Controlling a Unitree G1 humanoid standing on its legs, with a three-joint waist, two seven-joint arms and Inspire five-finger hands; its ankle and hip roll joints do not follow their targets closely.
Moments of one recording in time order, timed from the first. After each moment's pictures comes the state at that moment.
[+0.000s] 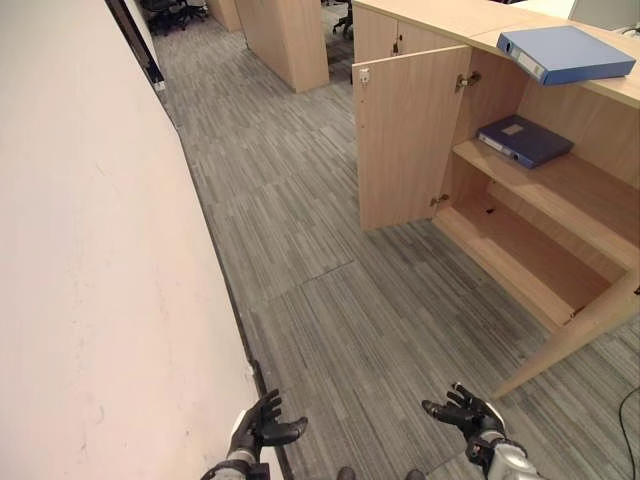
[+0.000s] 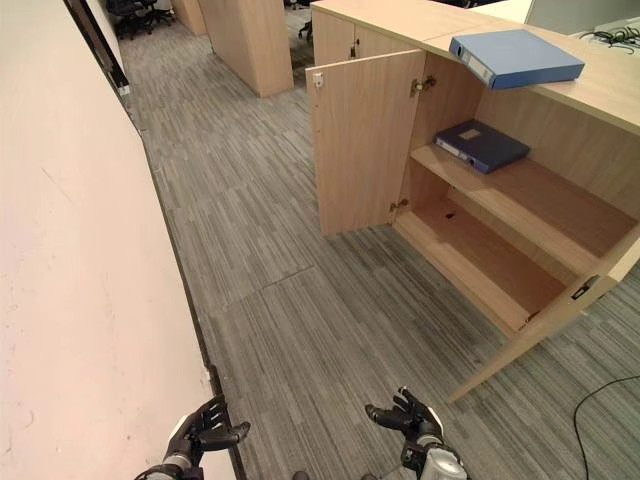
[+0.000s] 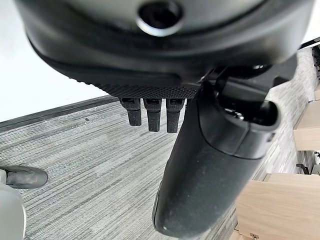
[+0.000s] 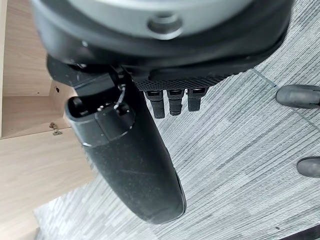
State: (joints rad) left arm 0.17 0.19 -0.12 0.75 -0.27 -0.16 0.01; right arm -0.01 -0.28 0.11 0.95 0.53 -0.10 0.03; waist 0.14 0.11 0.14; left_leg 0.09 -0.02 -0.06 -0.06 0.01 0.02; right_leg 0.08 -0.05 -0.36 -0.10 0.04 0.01
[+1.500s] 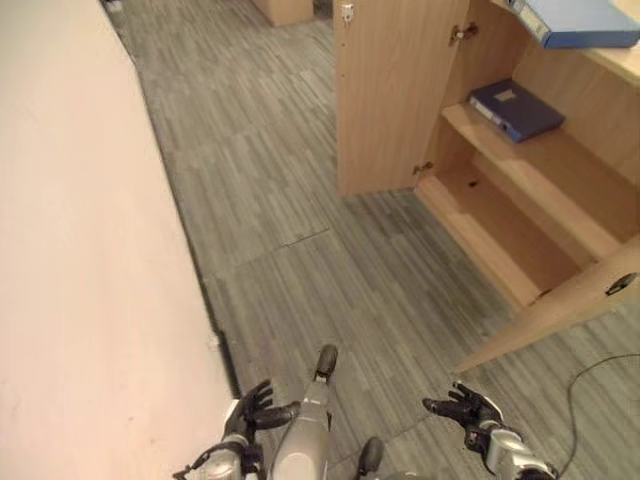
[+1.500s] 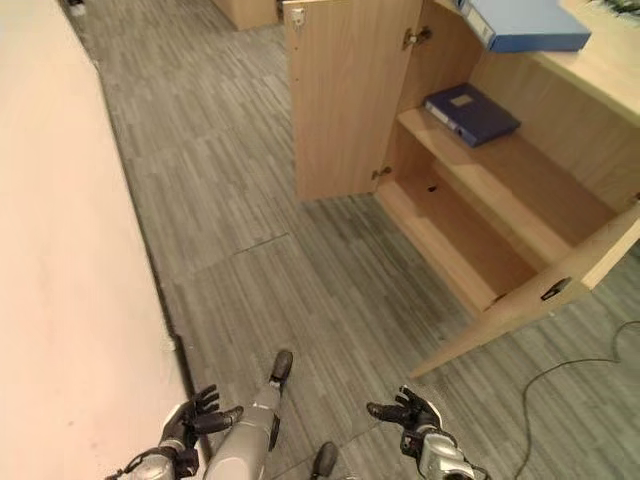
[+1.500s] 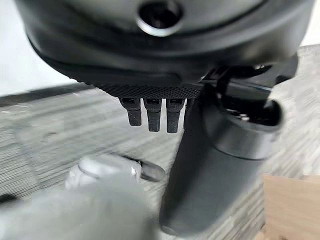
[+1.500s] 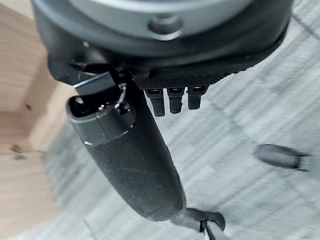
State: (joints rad) left arm 0.02 0.29 -0.11 0.91 -0.33 -0.15 0.01; right arm -0.17 -0.25 0.13 1.10 0.51 -0.08 0.02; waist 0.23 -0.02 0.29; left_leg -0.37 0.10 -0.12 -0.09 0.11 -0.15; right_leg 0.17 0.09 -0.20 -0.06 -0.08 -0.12
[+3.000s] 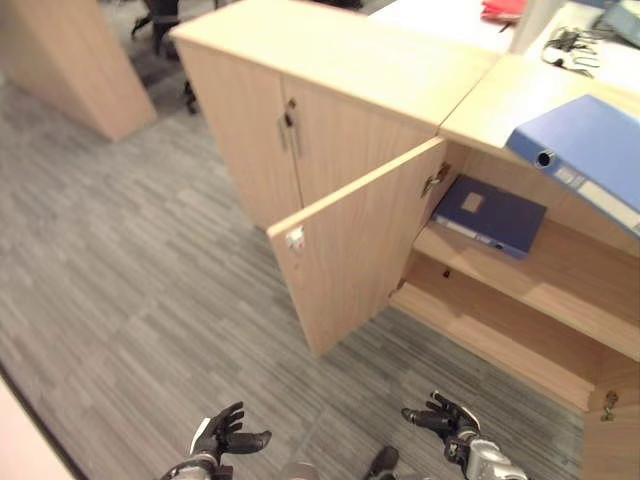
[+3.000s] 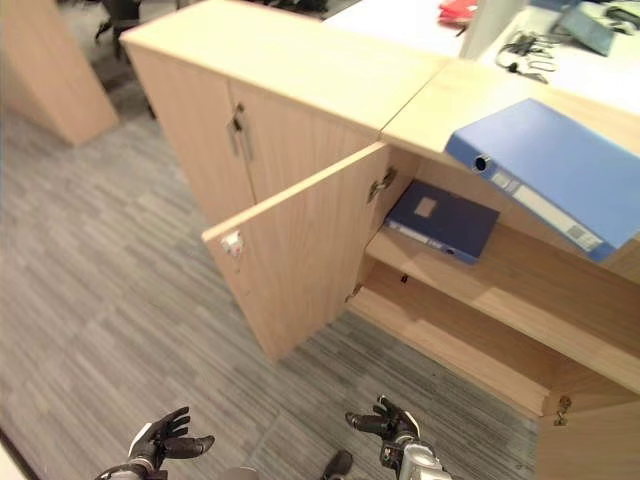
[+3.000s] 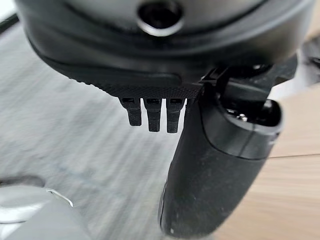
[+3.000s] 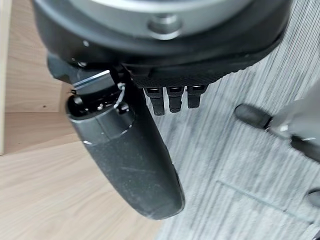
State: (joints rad) left arm 0.10 0.33 -0.07 0.89 -0.19 -0.14 -0.01; right arm -0.12 -0.21 0.18 1.09 0.51 -0.06 0.02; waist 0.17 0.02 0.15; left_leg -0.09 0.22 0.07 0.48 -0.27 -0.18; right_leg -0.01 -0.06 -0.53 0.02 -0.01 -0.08
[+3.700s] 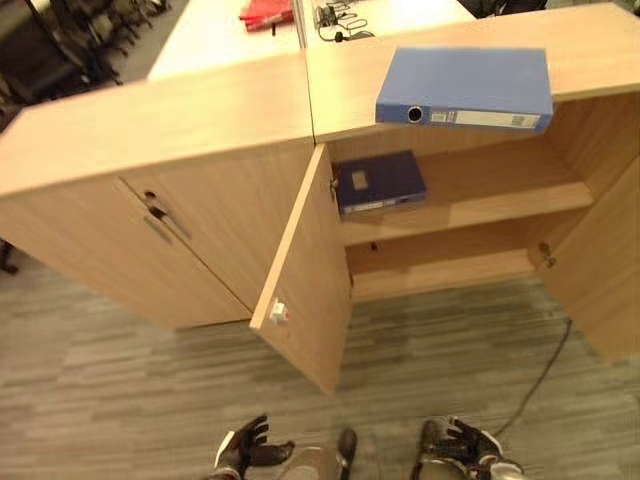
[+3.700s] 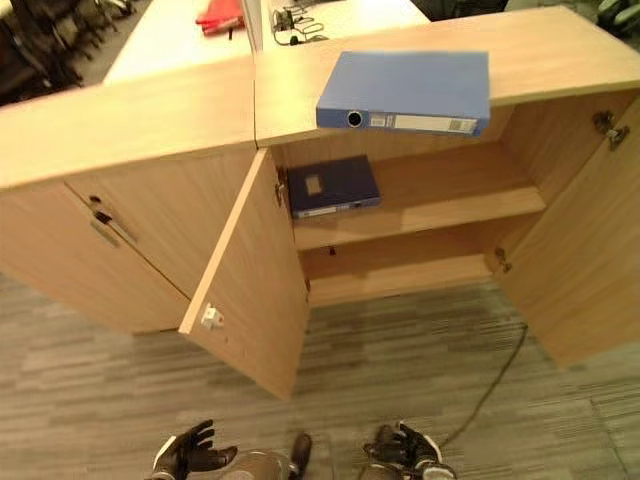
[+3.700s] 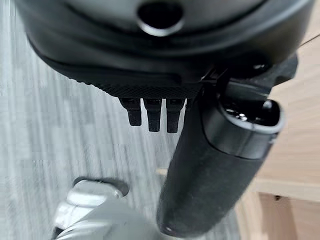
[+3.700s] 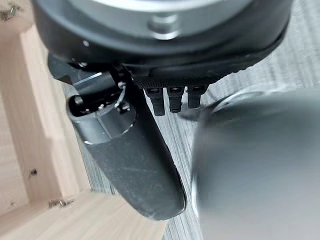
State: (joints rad) left arm 0.14 0.25 -0.13 1.01 -0.22 -0.14 -0.03; right arm -0.04 -0.24 0.18 1.13 0.43 -0.06 0.02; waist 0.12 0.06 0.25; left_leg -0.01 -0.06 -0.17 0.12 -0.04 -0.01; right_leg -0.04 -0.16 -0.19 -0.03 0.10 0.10
